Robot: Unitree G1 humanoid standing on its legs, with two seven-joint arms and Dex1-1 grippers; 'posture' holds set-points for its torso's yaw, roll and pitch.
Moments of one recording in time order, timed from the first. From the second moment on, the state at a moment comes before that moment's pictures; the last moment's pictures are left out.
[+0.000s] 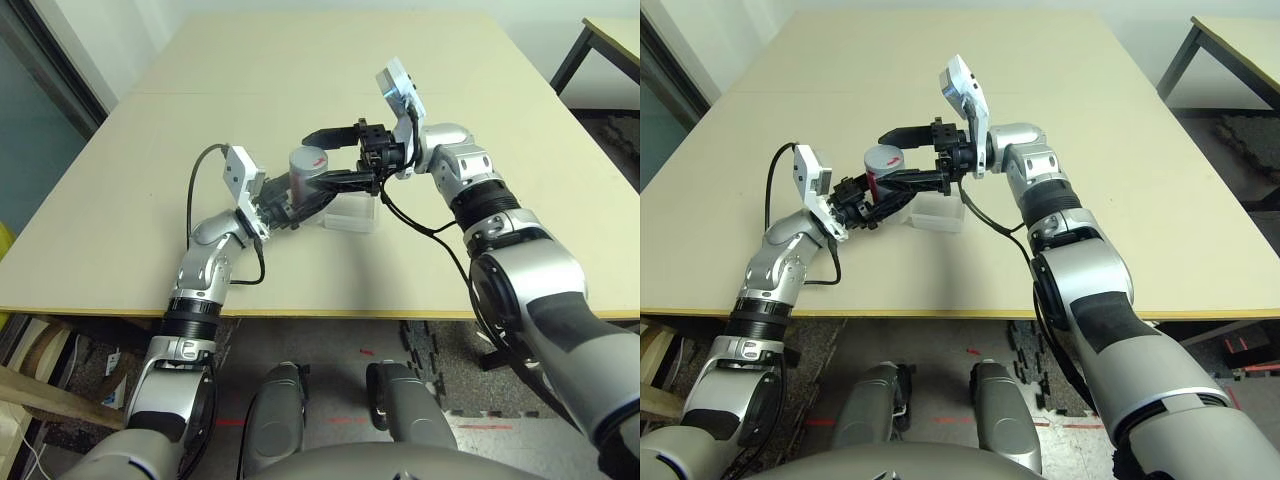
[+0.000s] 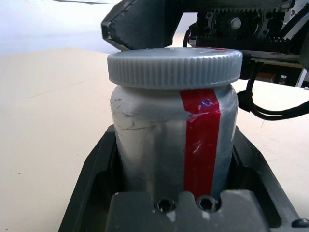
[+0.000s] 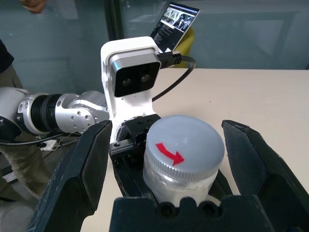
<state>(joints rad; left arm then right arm) -0.49 0.28 0.01 0.29 -0.42 0.06 -0.93 -1.17 -0.16 0.05 0.99 0.28 0.04 1.49</state>
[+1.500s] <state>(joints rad) -0.49 0.27 0.02 0.31 -0.39 0.07 -0.89 -1.21 -0.22 0.05 1.13 0.17 -0.06 1.35</state>
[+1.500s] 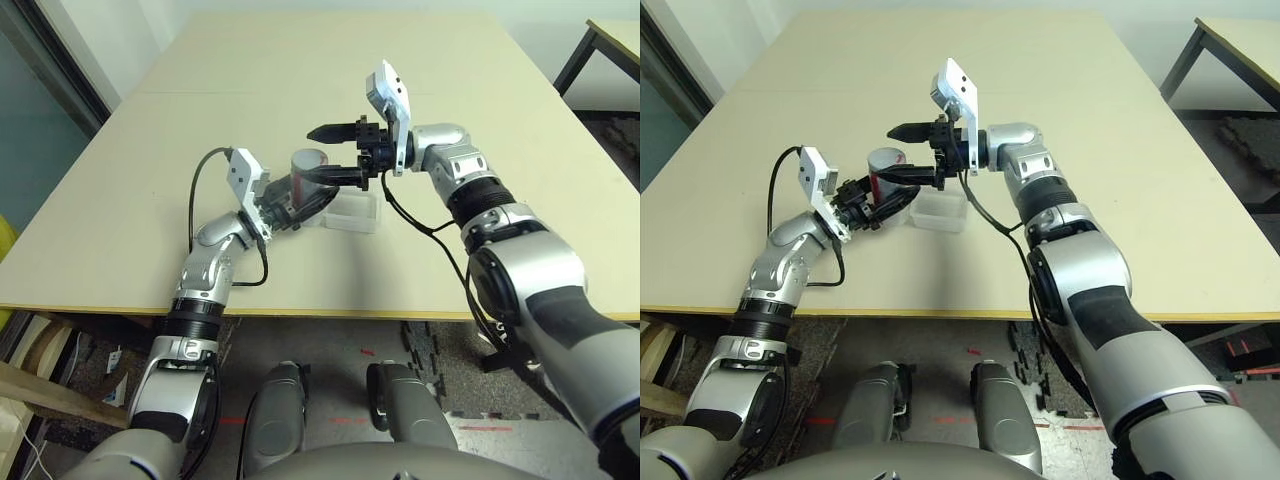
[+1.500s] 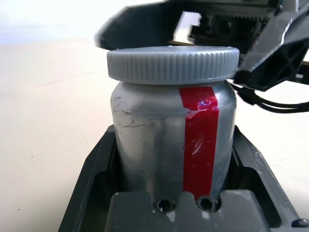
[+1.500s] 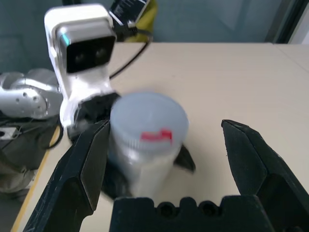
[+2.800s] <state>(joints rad) -0.50 0.26 0.02 0.30 -0.39 0.06 -0.92 -1.21 -0.14 0.01 1.06 0.22 0.03 1.40</state>
